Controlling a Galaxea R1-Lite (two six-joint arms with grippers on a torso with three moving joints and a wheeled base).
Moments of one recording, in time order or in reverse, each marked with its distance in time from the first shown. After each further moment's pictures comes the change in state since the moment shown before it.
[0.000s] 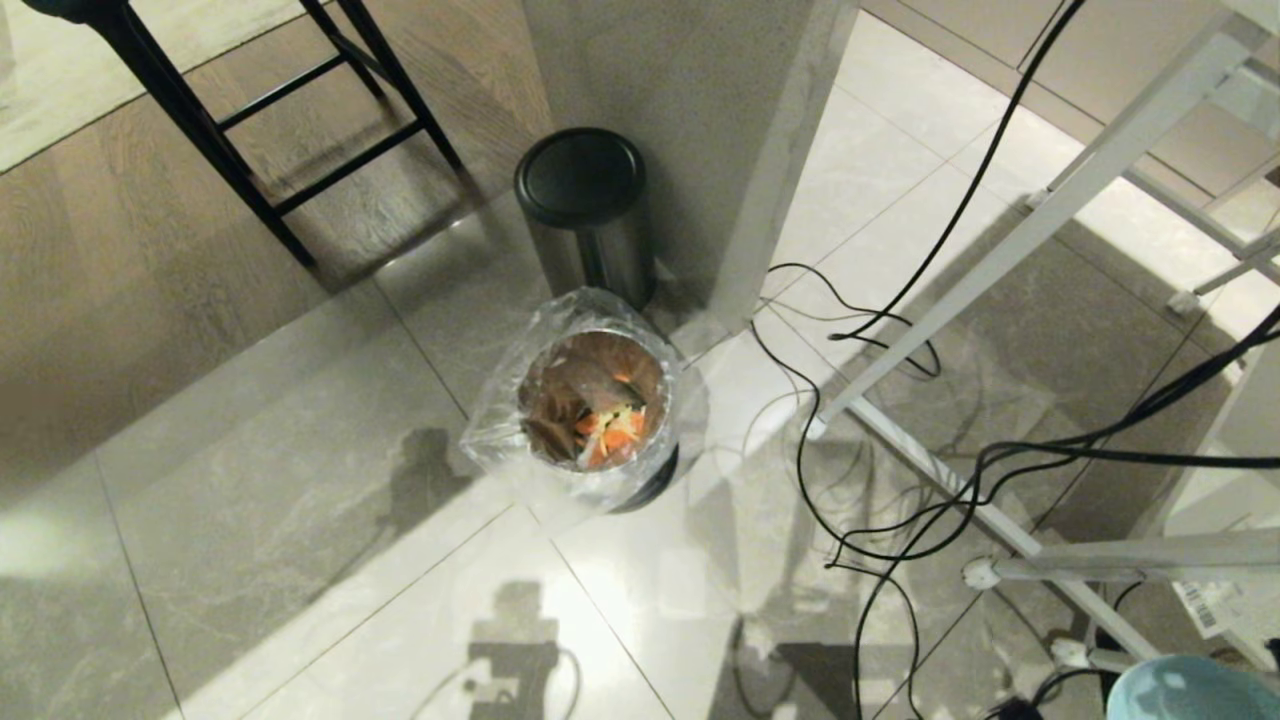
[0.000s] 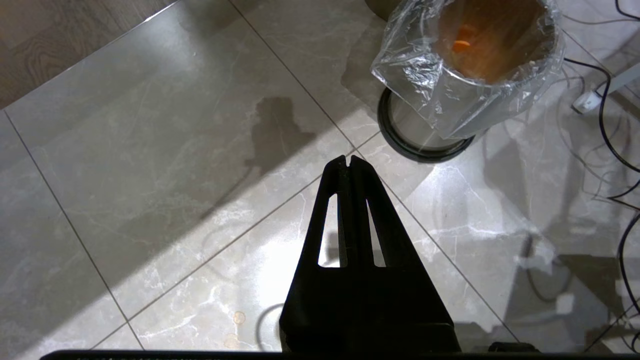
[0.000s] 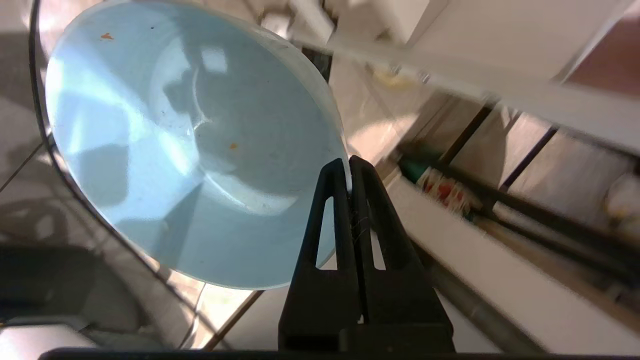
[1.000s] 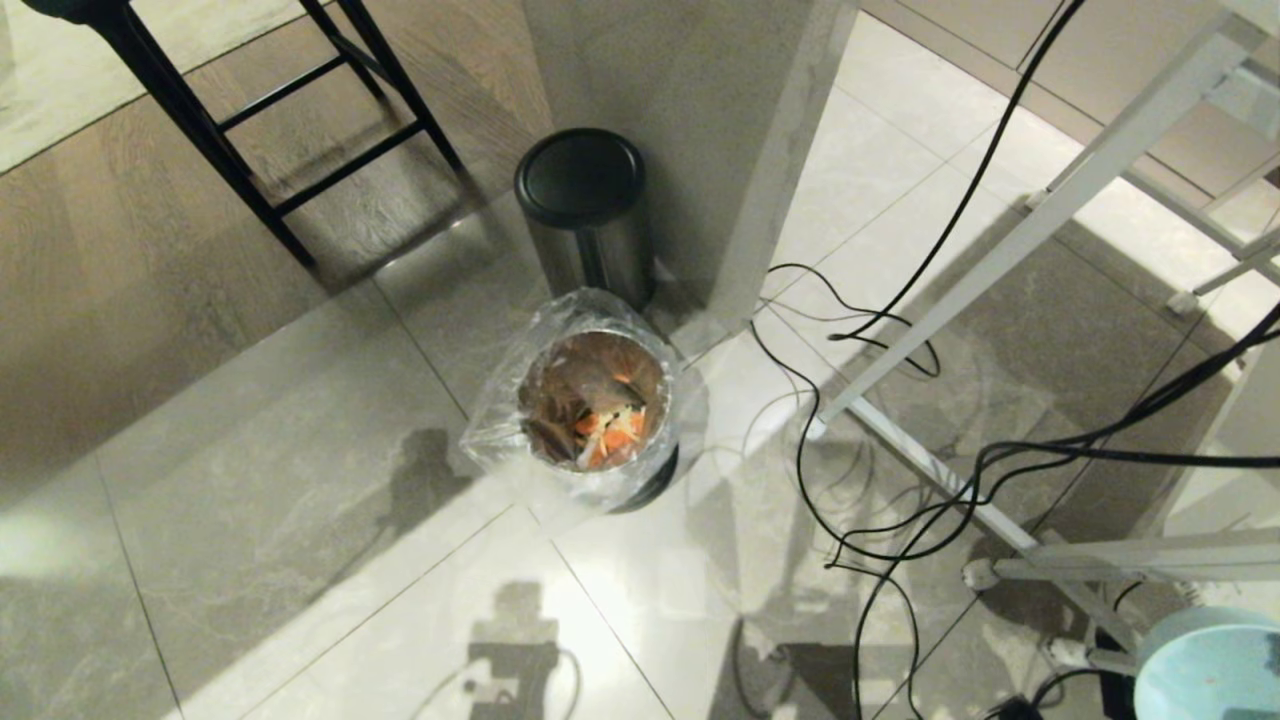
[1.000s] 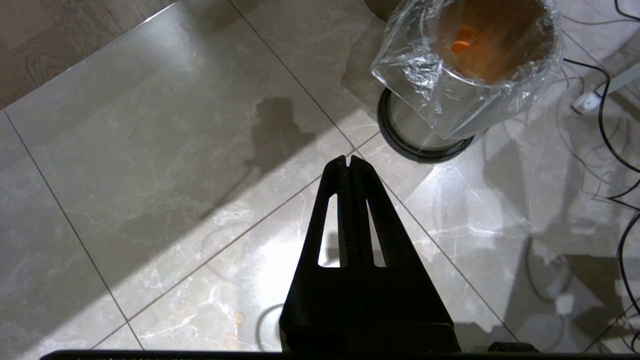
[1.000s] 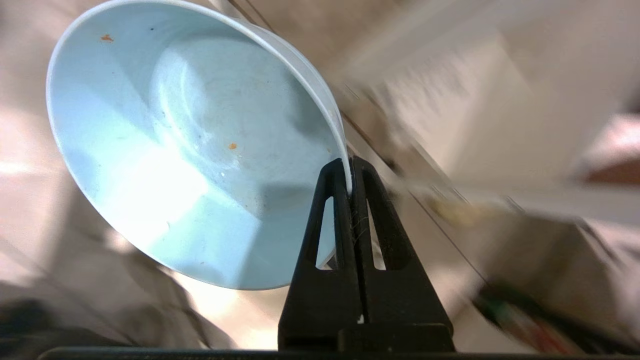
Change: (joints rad) left arm 0.000 0.000 0.000 0.000 0.000 -0.001; right arm -0.002 -0.629 0.000 0.089 0.226 -0.111
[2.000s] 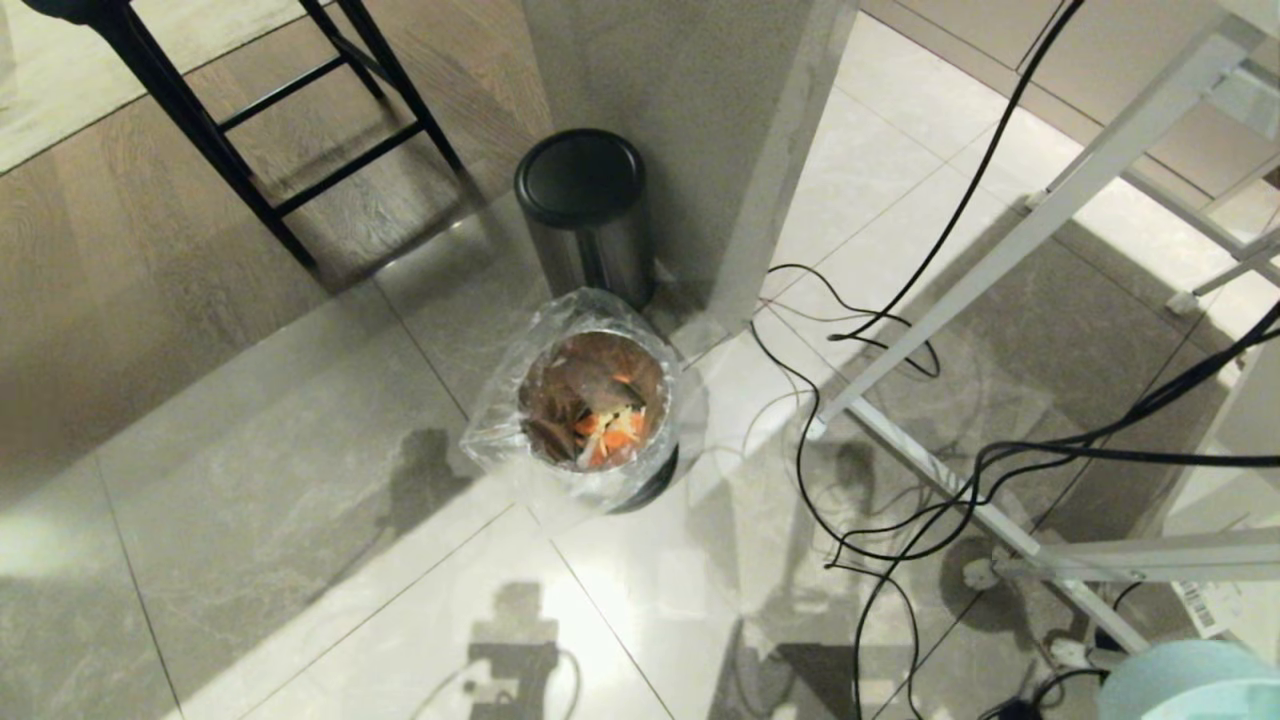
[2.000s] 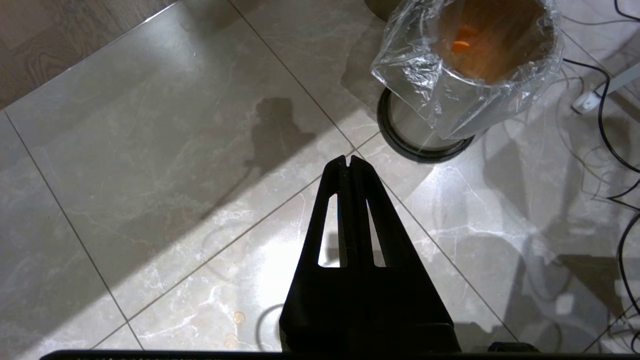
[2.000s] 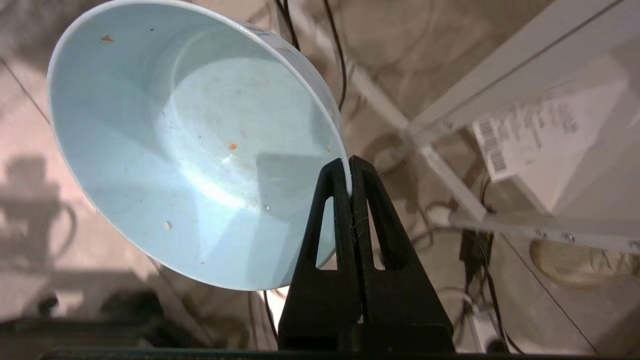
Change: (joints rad) left arm 0.000 0.000 0.000 0.000 -0.001 0.000; right arm -0.127 -0.256 0.000 0.128 0.385 0.040
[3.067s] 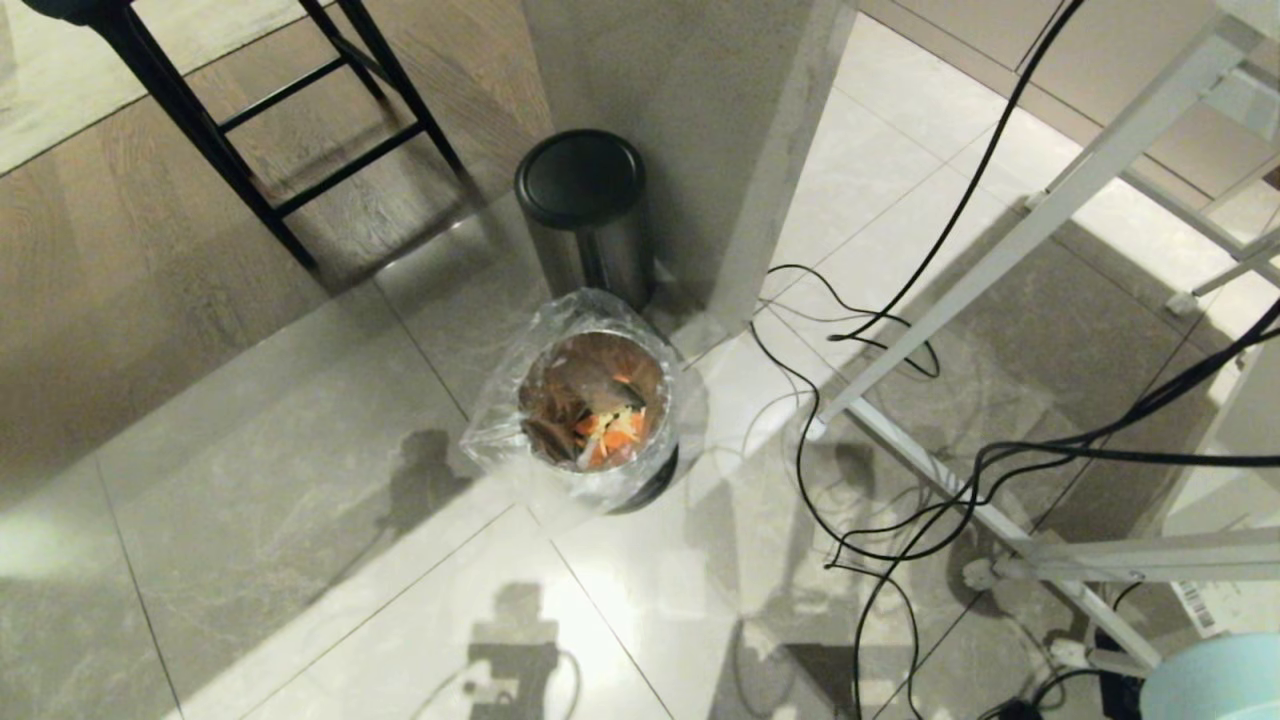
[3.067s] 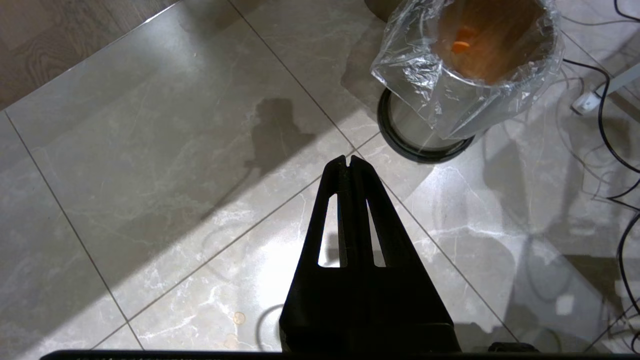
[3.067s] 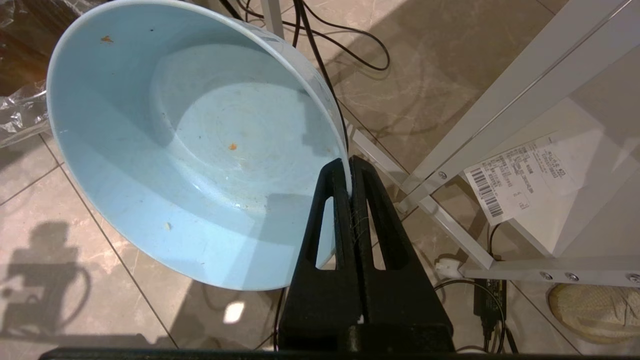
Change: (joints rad) left arm 0.000 0.000 0.000 0.000 0.001 0.000; right arm -0.001 -0.189 0.000 0.000 0.000 0.042
